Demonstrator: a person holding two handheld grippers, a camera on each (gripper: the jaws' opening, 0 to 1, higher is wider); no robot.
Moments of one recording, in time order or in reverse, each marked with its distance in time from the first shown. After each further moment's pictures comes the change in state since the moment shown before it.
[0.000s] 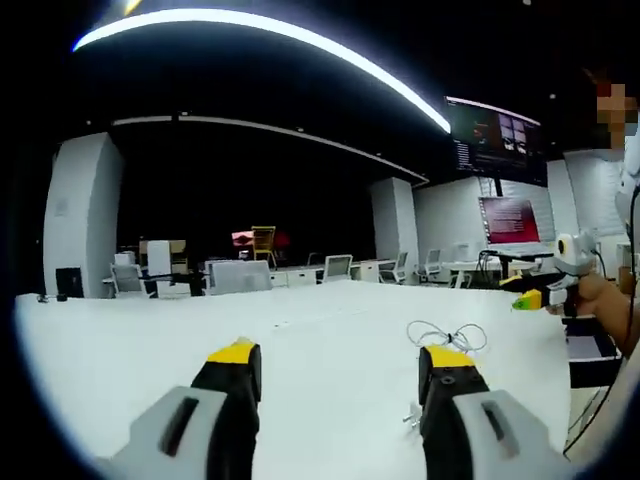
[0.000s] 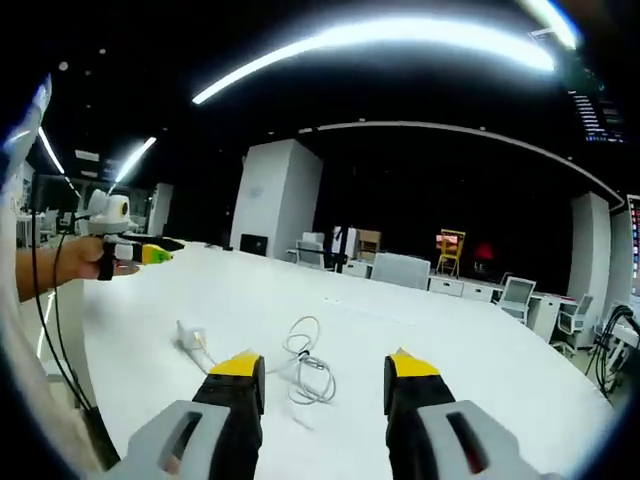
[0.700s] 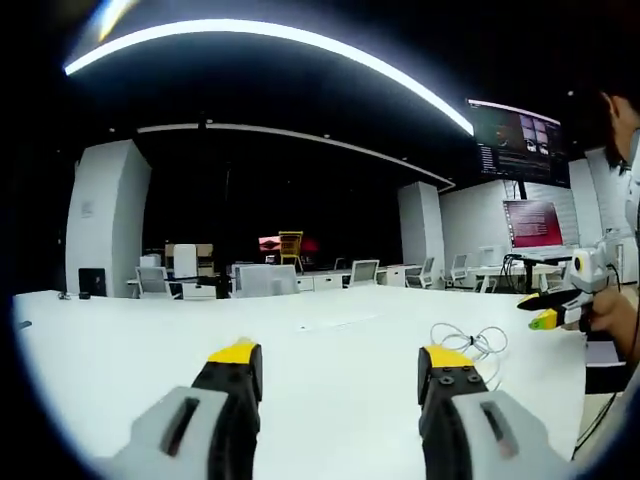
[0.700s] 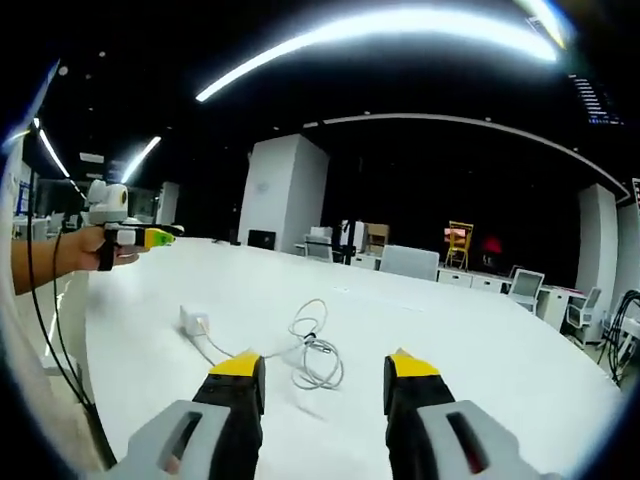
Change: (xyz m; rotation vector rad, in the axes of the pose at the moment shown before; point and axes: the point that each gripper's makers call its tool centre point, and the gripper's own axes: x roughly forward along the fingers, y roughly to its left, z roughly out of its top) left arm -0.012 0.009 0.005 0.008 -0.024 0.089; right arm 0.002 0.006 -0.015 0.021 0.010 0.042
